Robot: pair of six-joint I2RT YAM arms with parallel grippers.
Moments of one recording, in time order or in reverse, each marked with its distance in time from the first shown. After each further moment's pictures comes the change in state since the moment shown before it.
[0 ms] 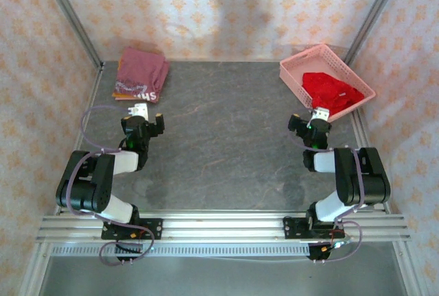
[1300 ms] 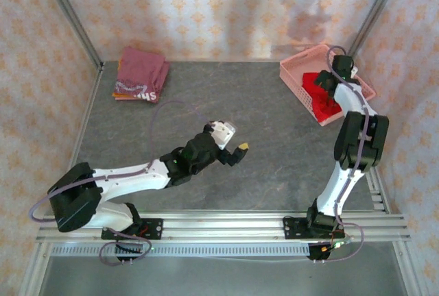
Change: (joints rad) left arm -0.901 -0.130 0.302 -0.359 0.003 0.008; right arm -0.190 0.427 1.165 -1.219 0.045 0.231
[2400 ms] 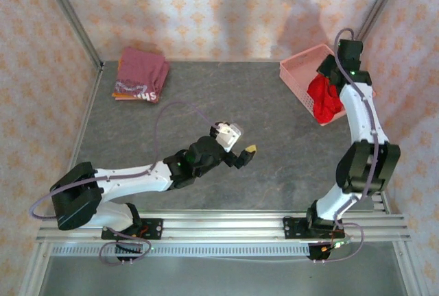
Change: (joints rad) left arm -0.053 -0.006 0.007 0.055 -0.011 -0.011; right arm 0.106 -0.361 0.011 -0.084 -0.109 0.010
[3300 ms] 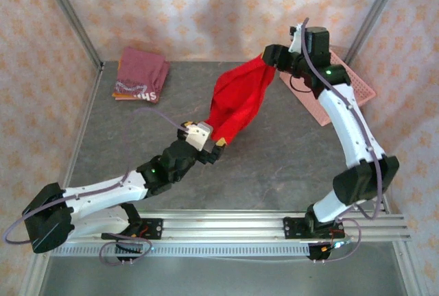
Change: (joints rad) left arm 0.120 -0.283 -0.198 -0.111 -0.179 0.015; right arm 0.306 -0.008 0.144 -0.096 -0.297 0.012
